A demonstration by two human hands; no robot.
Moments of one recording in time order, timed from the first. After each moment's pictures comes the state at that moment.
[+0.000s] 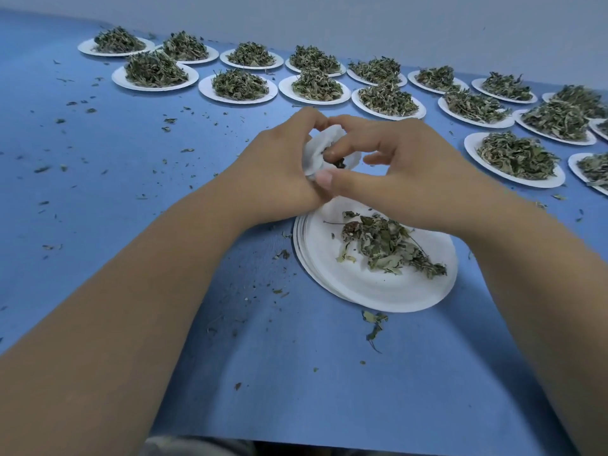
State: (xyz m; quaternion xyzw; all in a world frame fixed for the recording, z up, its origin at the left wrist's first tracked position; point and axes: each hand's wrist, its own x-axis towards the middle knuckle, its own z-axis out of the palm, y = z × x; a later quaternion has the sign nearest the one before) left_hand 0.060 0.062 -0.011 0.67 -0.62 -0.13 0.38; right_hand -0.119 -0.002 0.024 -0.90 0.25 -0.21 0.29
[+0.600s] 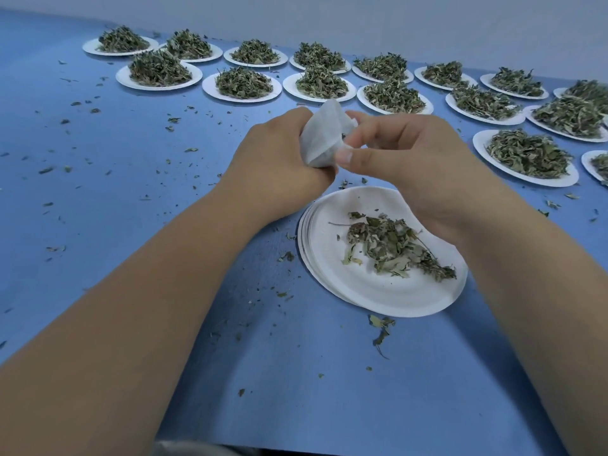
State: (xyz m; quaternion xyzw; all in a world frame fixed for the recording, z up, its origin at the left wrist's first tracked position) left_hand 0.061 0.053 -0.015 0.73 -0.56 -0.04 0.38; right_hand -0.113 -0.009 0.012 -0.74 0.26 -0.30 0.54
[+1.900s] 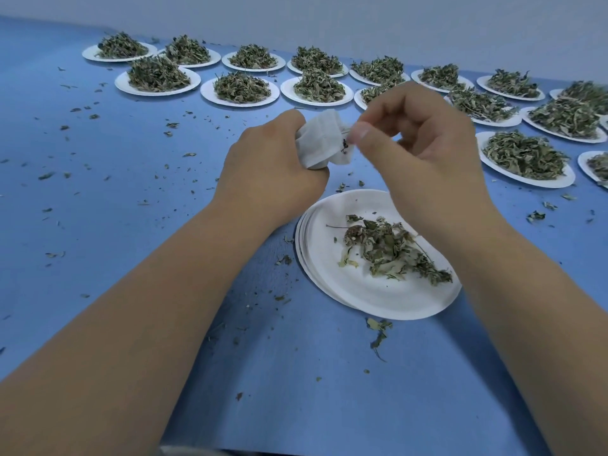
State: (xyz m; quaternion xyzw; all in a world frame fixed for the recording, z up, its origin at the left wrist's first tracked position) left_hand 0.058 0.054 -0.018 0.75 -0.54 0.03 0.38; right_hand -0.113 0.006 0.010 -0.79 0.24 -0.46 0.33
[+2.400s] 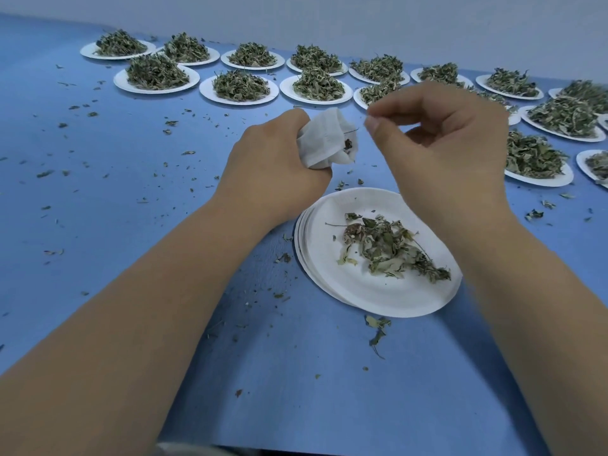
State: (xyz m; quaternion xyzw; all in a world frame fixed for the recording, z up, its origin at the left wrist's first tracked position) left_hand 0.055 0.056 -0.015 0.73 -0.55 0.00 0.39; right_hand -0.117 0.000 0.012 -0.77 0.28 -0.51 0.27
